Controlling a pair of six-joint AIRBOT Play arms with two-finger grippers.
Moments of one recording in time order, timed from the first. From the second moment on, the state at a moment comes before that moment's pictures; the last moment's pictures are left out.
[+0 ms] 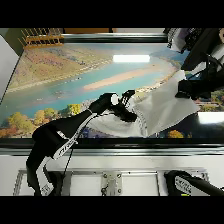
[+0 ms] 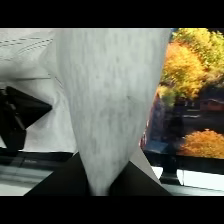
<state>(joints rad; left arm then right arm) -0.70 -1.94 1.59 0.97 -1.01 -1.43 -0.14 -1.24 1.50 -1.23 1.57 1.61</state>
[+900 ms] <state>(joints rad) -0.35 -1.69 1.65 1.05 -1.11 -1.40 0.34 -1.29 1.59 -1.34 1.45 2.03</state>
